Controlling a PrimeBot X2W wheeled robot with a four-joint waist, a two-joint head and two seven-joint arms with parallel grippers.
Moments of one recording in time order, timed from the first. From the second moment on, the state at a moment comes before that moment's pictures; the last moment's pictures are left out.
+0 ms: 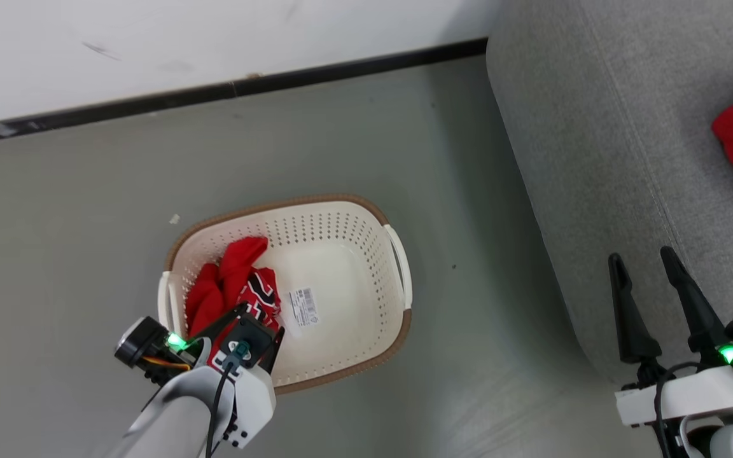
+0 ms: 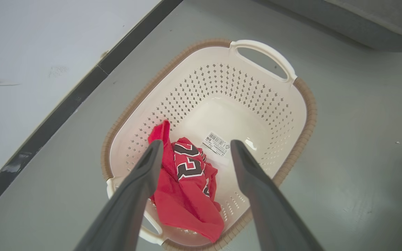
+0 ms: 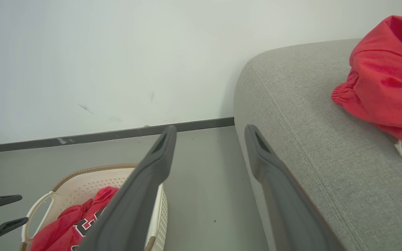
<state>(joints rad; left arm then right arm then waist) -0.44 0.15 -0.58 0.58 -0.06 0.00 -0.01 0.02 -0.04 -0.08 -0.12 0.11 0.13 -0.24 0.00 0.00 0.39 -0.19</state>
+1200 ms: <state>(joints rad) -0.70 0.24 -0.57 0.80 0.05 0.07 0.05 -0.28 -0.04 0.01 -0.10 0.23 0.13 -0.25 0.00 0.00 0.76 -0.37</state>
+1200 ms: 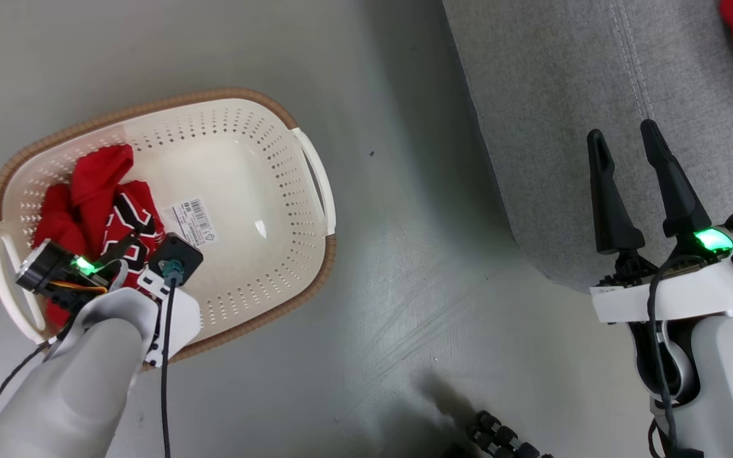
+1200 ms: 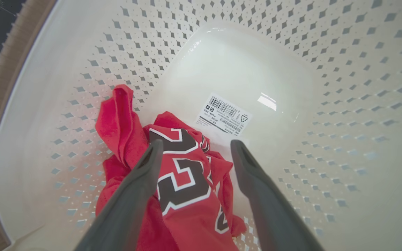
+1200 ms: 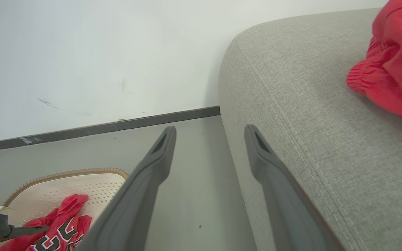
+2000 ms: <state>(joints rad) -0.78 0.28 -0.54 0.89 0.11 0.22 0.15 -0.38 -0.04 0.04 -0.09 0.27 0.13 -0.25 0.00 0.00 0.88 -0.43</state>
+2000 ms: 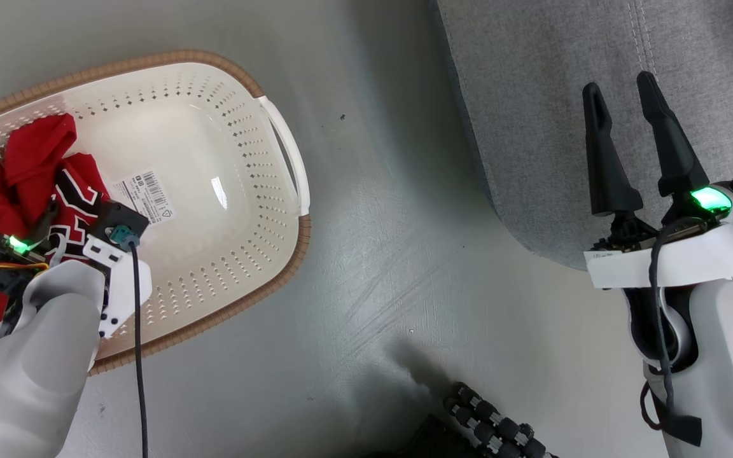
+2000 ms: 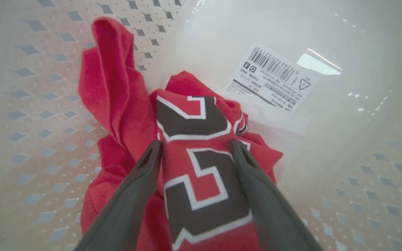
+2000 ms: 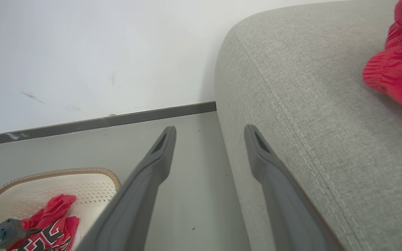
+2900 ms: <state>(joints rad) -0.81 0.21 -0.57 0.80 0.10 0.19 0.03 -0.45 -0.04 0.04 -0.05 0.28 0.13 -0.25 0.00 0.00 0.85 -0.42</state>
